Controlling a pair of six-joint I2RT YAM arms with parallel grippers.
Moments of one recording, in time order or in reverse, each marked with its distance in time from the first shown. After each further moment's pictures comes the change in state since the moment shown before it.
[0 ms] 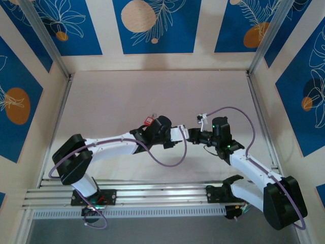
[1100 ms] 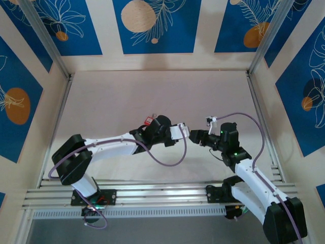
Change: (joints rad) left arm 0.000 -0.003 -0.011 0.066 -0.039 0.000; right arm -0.081 -0.192 -0.078 -0.060 0.031 0.047
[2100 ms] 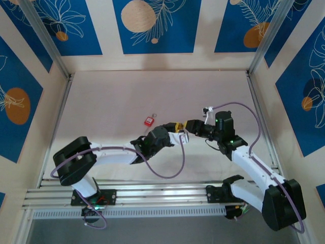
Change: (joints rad) left arm -0.080 -0.003 -0.175 0.377 -0.337 0.287; right arm 0.025 0.166 0.172 -0.035 0.048 0.092
